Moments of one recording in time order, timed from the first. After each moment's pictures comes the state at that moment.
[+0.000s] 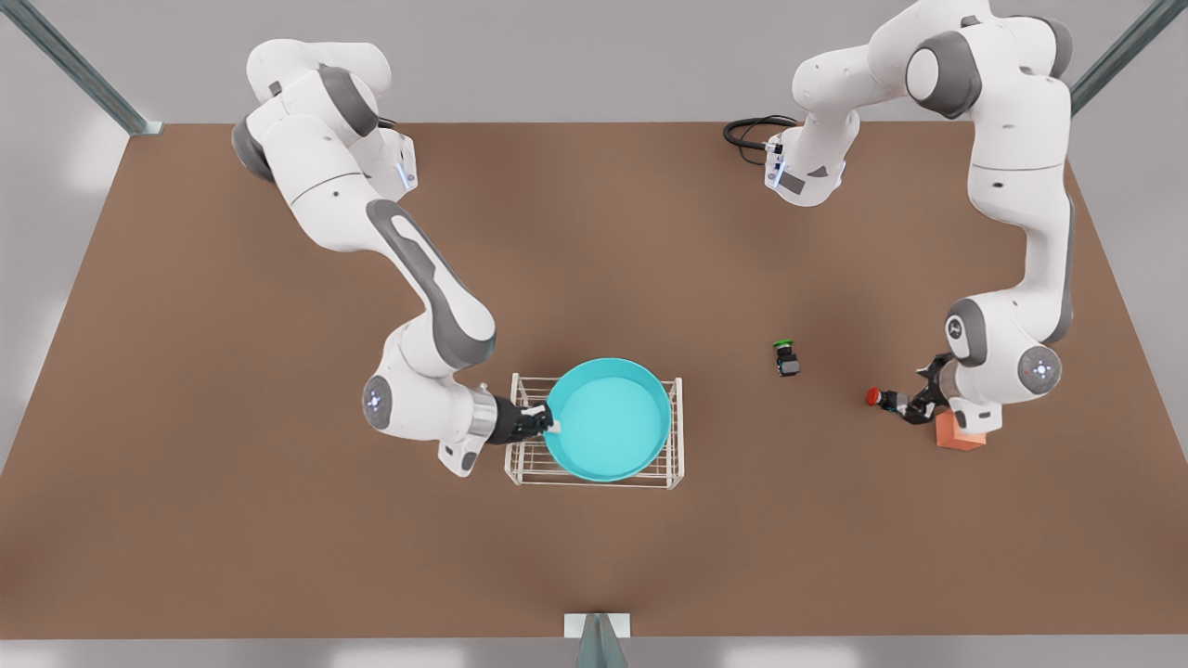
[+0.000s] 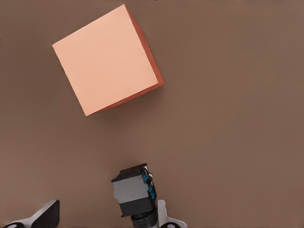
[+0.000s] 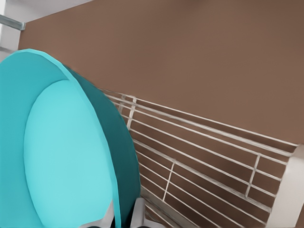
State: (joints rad) left arm 0.23 0.51 -0.02 -1.93 0.00 2.25 -0.81; right arm 0.25 0.80 0.30 -1.26 0.56 2.20 -0.11
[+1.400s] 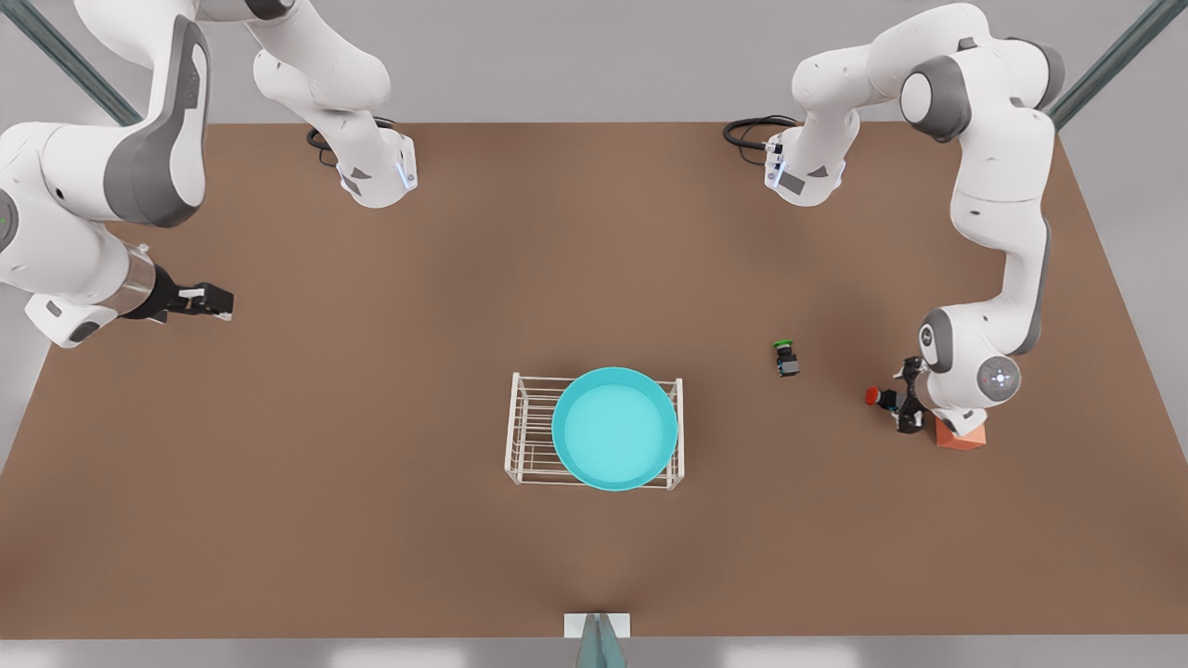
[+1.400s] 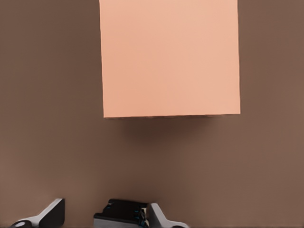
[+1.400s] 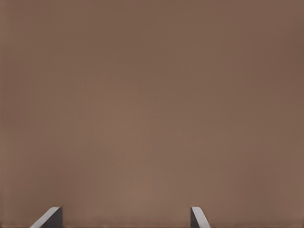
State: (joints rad) left arm 0.20 0.61 0.00 -1.94 0.08 2.35 -1.24; right arm -0.11 0.14 0.07 -1.47 -0.08 1.44 -0.11
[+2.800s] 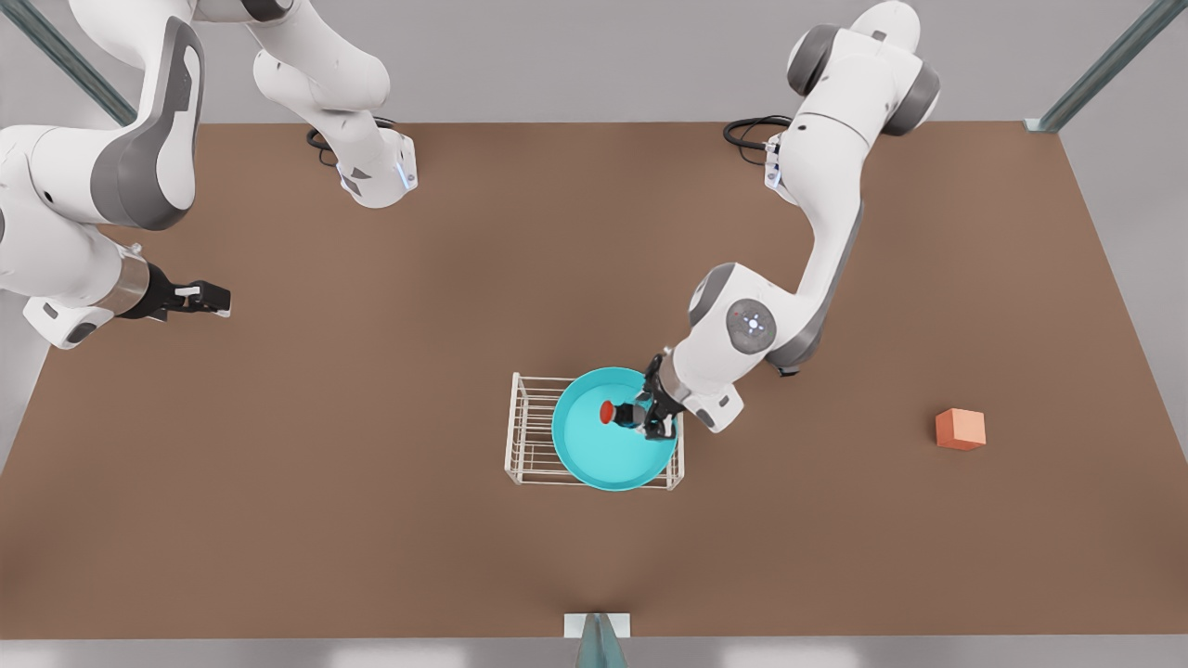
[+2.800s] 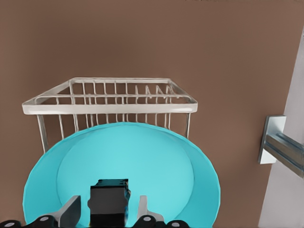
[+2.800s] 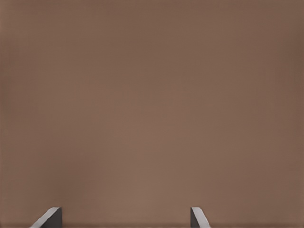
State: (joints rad) left arm -0.47 0.63 -0.09 -1.36 -0.25 2.23 -1.96; right arm -0.11 0.15 0.05 -1.47 -0.05 1.42 -0.14
